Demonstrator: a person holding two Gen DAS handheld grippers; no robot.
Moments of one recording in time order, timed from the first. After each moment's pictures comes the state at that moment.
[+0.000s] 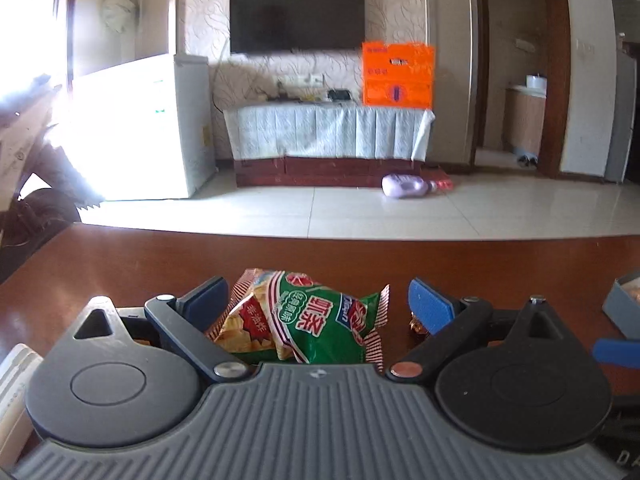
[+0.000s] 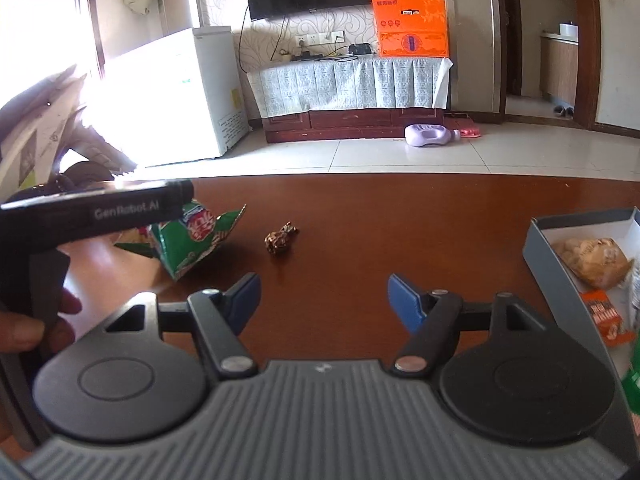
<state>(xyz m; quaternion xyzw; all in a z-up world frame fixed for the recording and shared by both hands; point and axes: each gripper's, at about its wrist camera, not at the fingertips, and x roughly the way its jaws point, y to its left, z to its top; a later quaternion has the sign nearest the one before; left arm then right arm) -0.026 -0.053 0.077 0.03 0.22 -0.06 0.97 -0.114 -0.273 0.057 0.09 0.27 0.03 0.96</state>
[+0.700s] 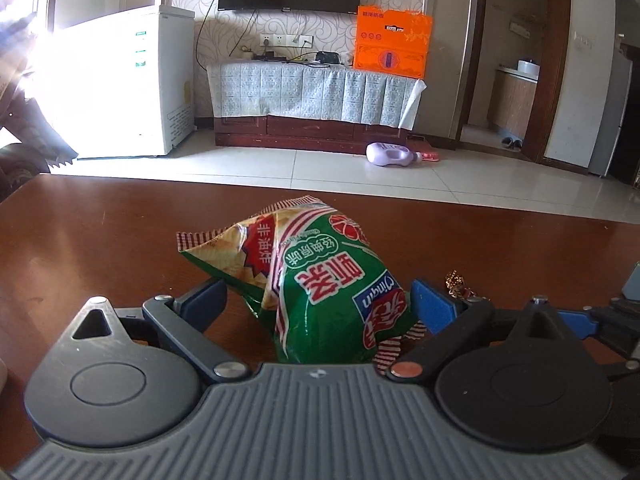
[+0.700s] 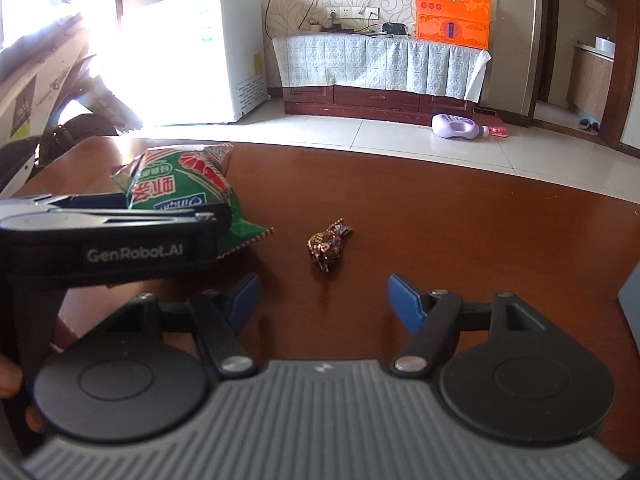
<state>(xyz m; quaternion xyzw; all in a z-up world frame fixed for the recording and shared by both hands) 0.047 -0.020 0.029 -0.01 0.27 -0.10 0.96 -0.038 -0.226 0.032 0.04 0.30 0.05 0.95</state>
